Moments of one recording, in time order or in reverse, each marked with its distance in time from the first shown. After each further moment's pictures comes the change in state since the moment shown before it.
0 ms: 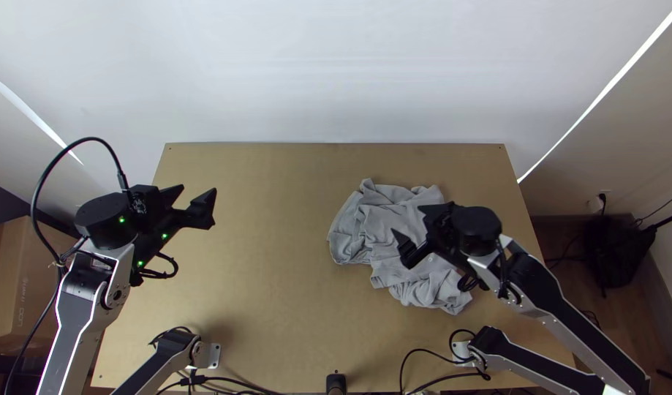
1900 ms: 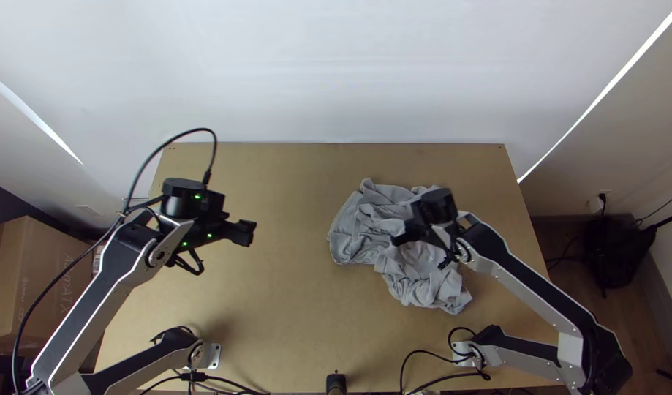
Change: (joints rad) left arm -0.202 0.271 0.088 -0.303 0.015 0.050; right arm -0.199 0.293 -0.078 0.063 -0.041 0.165
